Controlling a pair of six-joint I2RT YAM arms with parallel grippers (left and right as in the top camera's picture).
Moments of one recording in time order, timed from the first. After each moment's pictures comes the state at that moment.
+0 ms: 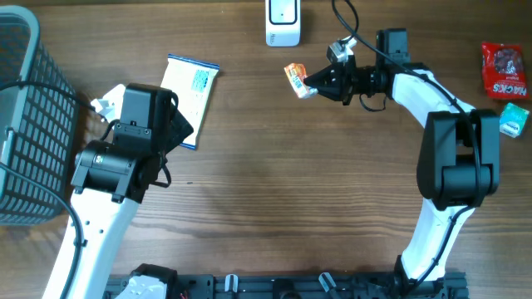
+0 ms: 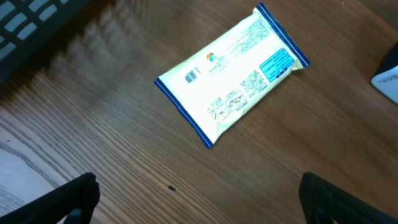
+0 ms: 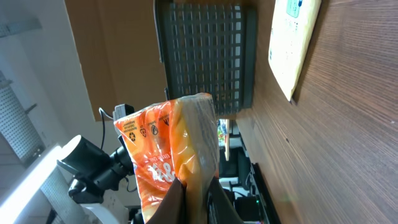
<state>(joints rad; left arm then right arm) -0.24 1.17 1.21 -1.07 -0.35 -0.82 0.05 2.13 1.43 -0.34 -1.56 0.56</state>
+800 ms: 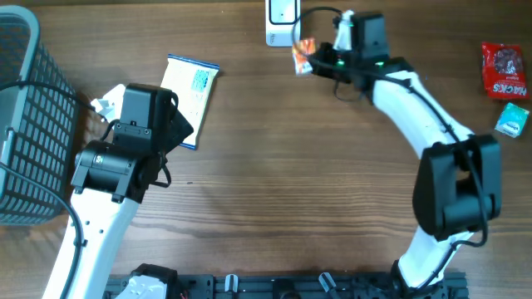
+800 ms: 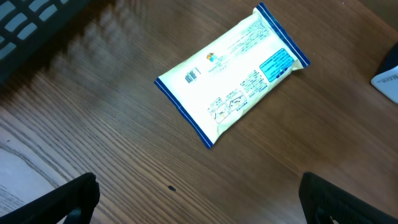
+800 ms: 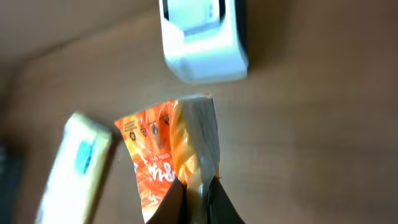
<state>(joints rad) -0.24 1.17 1.21 -1.07 -0.35 -0.82 0.25 1.95 1.44 -0.24 -0.27 0.44</state>
